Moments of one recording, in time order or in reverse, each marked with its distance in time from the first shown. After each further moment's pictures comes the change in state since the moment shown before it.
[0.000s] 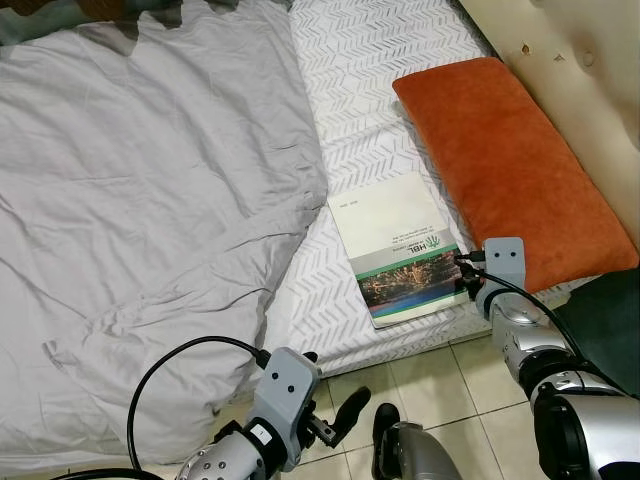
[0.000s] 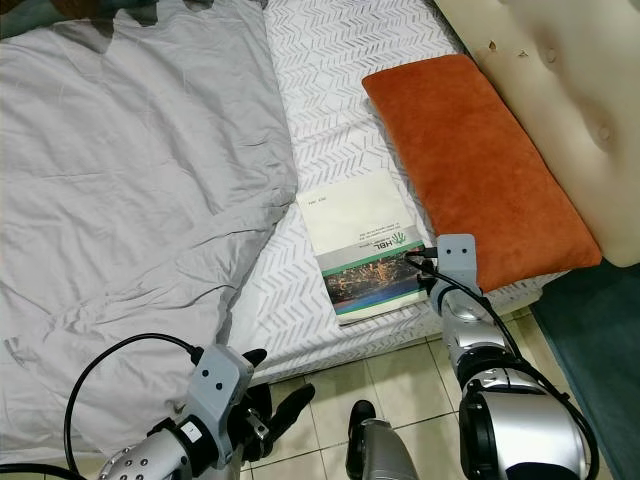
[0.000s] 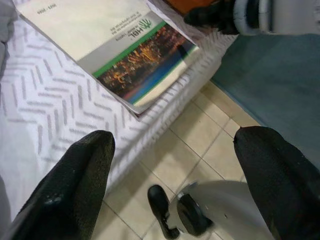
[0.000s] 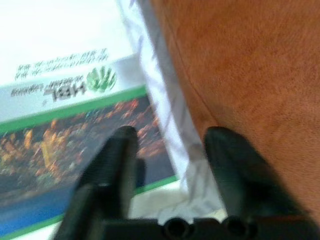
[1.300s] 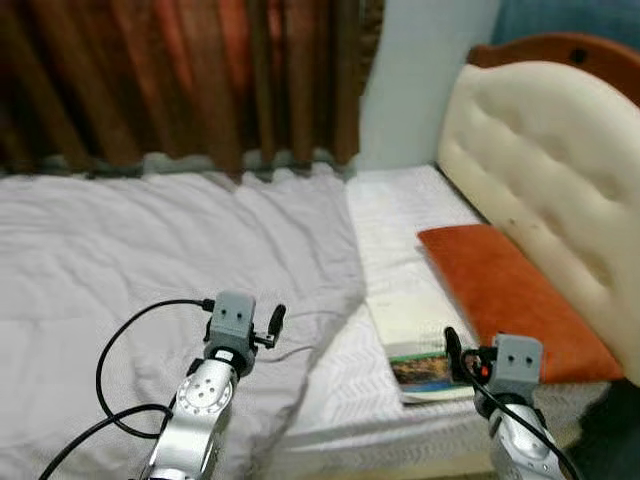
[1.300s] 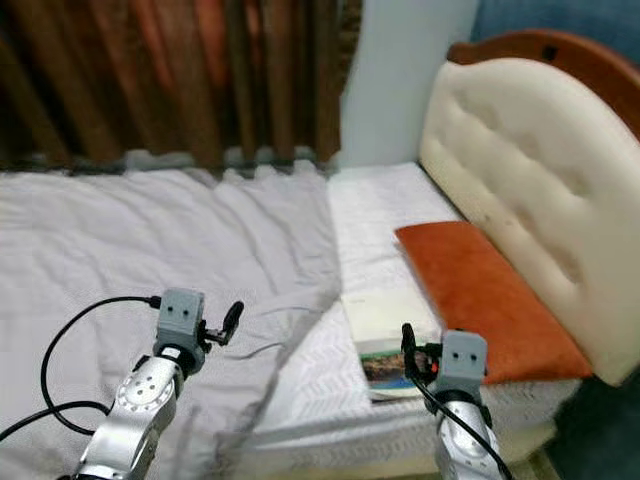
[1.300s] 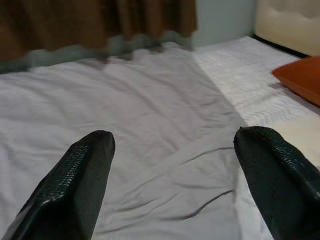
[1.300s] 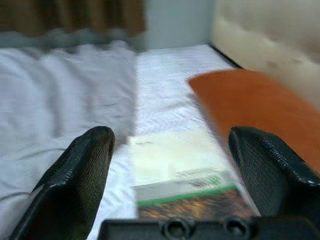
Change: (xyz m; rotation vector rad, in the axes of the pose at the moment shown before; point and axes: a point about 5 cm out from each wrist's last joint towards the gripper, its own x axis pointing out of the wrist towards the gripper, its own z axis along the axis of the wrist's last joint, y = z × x) left arm 0.044 0.105 -0.030 0.014 -0.041 0.490; right arm -0.099 0.016 -0.082 0.158 -0.071 0.056
